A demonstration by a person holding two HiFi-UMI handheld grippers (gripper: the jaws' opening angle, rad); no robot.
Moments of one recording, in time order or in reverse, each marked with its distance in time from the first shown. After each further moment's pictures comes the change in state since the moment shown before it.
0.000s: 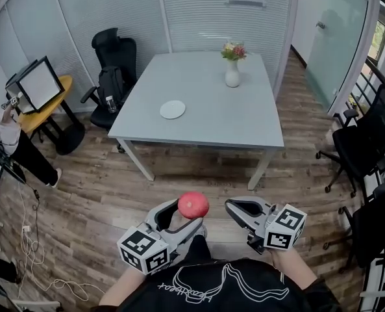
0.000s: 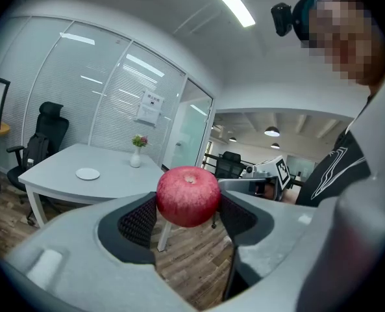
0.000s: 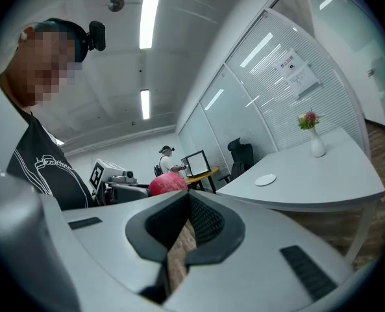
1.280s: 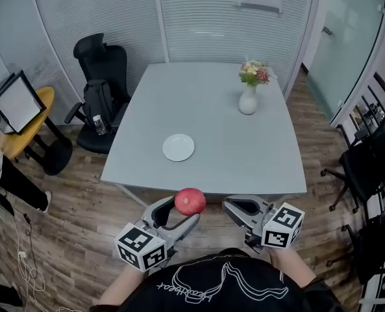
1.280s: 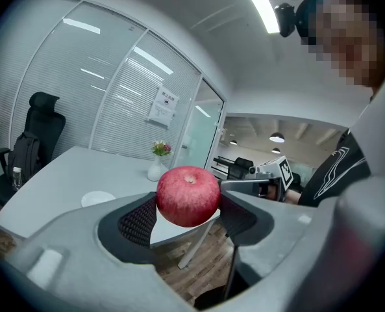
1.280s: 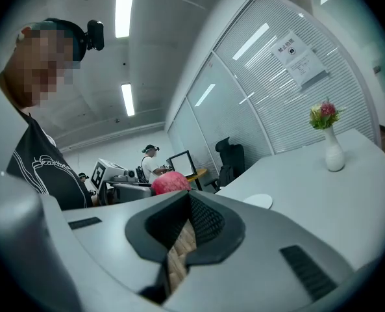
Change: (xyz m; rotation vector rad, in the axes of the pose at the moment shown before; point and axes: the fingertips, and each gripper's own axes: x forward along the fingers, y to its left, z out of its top) left arm 0.119 0.271 0.095 -0.029 -0.002 -0.043; right arm 0.212 -0.198 0.083 0.008 0.028 -0.057
